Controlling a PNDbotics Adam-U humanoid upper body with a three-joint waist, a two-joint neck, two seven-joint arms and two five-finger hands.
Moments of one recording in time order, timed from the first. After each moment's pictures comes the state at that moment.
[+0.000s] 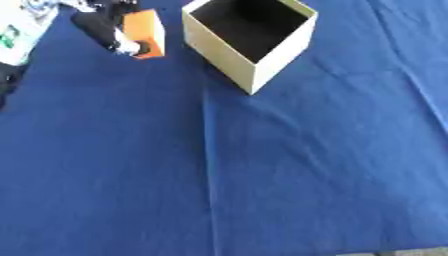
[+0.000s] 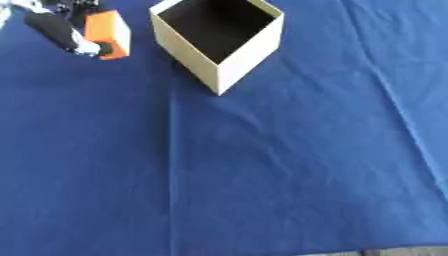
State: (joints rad) left arm -1.12 0.69 -0.33 -1.26 -0.55 -0.04 -0.65; right arm -0.52 -0.44 -0.02 -1.98 0.16 -0.25 -0.25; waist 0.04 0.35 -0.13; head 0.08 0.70
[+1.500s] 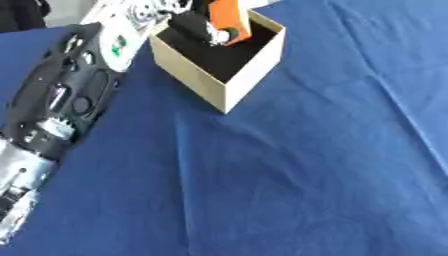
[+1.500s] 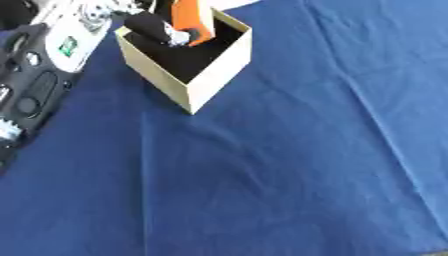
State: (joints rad) left arm -1.26 0.43 -0.27 -1.01 -0.82 -0.10 -0.36; right arm -0.60 -0.39 -0.02 -1.98 0.14 -0.27 -0.24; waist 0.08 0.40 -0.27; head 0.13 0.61
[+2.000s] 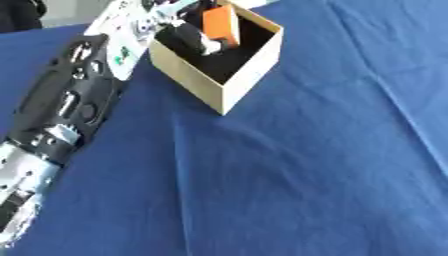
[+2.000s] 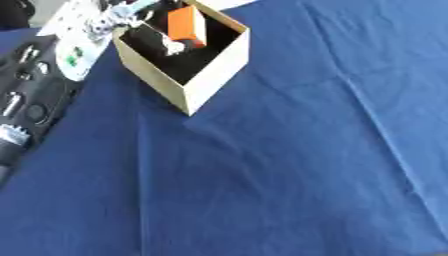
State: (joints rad) left arm -1.26 0.41 -0.24 -0.93 -0.88 -0.15 -0.32; right arm -0.60 -0.38 -0.02 -1.98 0.14 -0.27 -0.24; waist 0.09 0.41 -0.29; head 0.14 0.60
